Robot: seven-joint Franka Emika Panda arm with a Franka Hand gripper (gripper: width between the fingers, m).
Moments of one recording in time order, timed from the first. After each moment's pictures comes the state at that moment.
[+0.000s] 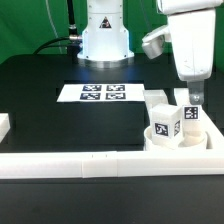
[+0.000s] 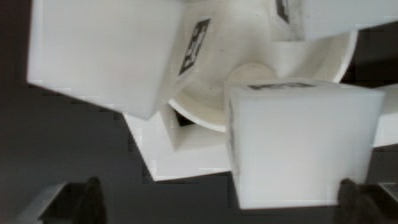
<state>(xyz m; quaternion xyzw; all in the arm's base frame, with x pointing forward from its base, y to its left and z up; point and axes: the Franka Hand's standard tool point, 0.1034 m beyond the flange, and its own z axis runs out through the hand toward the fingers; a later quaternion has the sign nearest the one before) 0.633 0.103 0.102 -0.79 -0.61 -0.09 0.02</state>
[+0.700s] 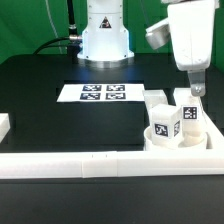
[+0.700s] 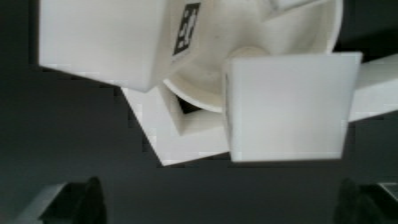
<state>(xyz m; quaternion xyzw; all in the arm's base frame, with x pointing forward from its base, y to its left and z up) 0.630 0.112 0.117 -0.82 -0.56 -0.08 0.02</state>
